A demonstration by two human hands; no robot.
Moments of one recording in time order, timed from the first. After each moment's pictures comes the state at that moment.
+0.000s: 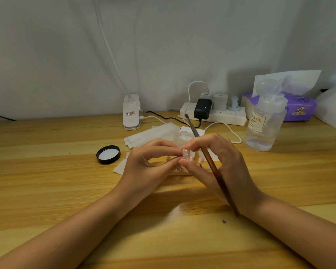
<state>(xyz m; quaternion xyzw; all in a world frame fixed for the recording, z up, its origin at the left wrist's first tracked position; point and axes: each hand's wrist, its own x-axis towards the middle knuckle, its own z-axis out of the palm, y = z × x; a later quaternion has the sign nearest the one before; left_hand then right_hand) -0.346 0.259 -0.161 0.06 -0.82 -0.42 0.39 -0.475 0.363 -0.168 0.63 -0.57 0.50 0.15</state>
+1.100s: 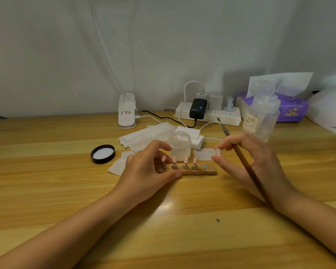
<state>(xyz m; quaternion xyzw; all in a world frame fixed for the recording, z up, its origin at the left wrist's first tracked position) -0.348 0.258 -0.168 0.25 -0.87 -0.34 0.24 -0.515 0.403 -0.161 0.59 -0.67 0.44 0.13</state>
